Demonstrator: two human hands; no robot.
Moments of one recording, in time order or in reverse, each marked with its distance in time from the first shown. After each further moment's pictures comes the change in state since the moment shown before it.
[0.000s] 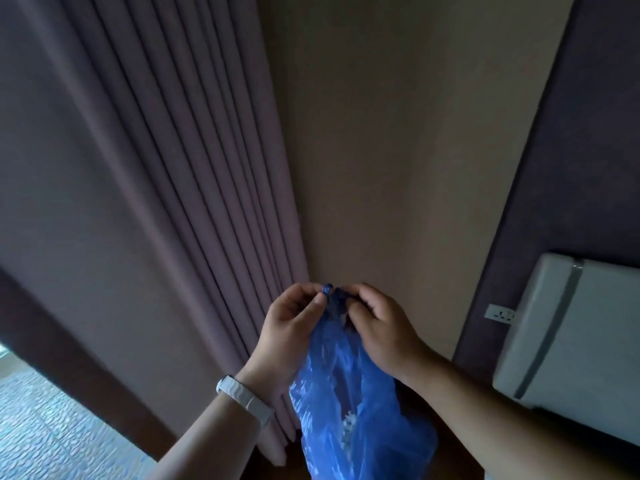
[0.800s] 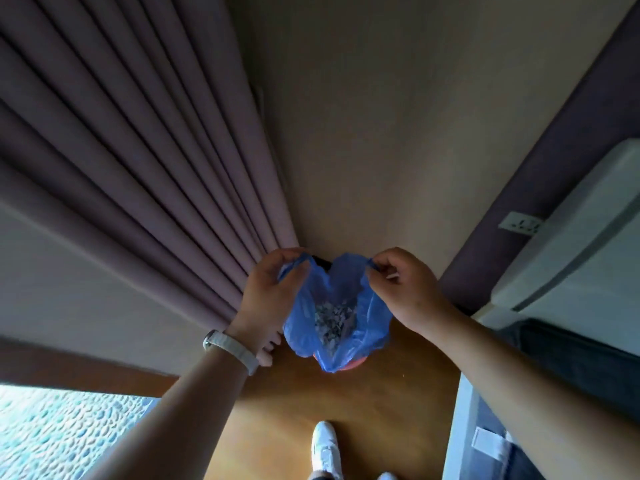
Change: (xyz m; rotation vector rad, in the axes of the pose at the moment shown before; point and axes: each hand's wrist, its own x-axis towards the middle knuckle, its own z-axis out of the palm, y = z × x) left_hand 0.082 -0.188 -0.084 0.517 0.177 -0.190; right_hand 0.040 0.240 -0.041 -0.363 0.084 0.207
